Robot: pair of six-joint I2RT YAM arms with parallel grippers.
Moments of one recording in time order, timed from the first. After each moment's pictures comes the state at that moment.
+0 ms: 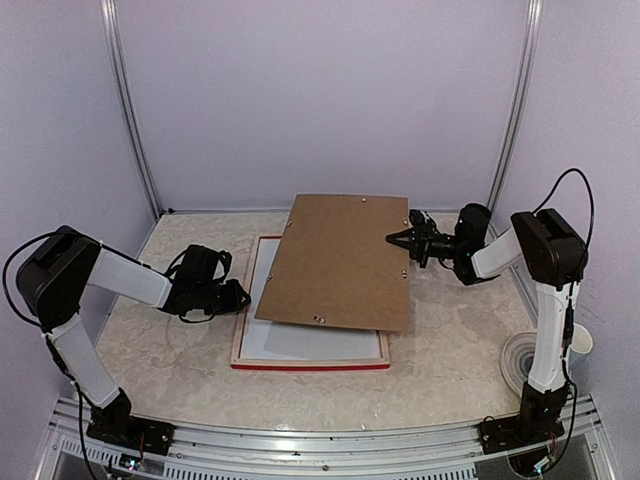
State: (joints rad) left arm -0.47 1.72 0.72 0.22 0.10 -0.54; right arm 0.21 2.13 1.08 1.10 -1.17 1.51
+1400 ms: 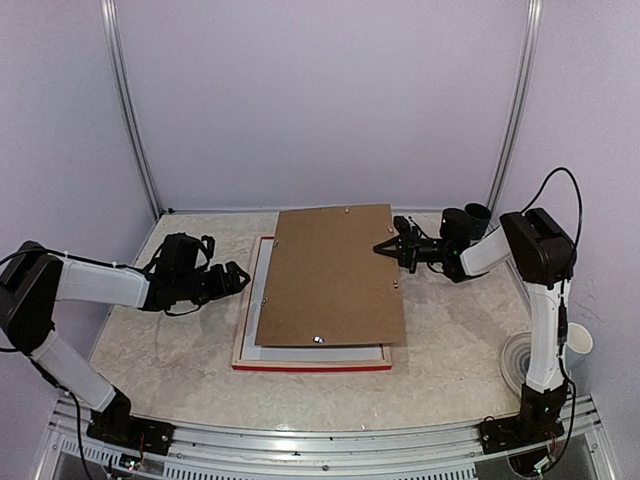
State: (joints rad) left arm -0.43 1.52 0.68 0.20 0.11 -0.58; right arm 0.26 2.19 1.17 0.92 -1.23 1.33
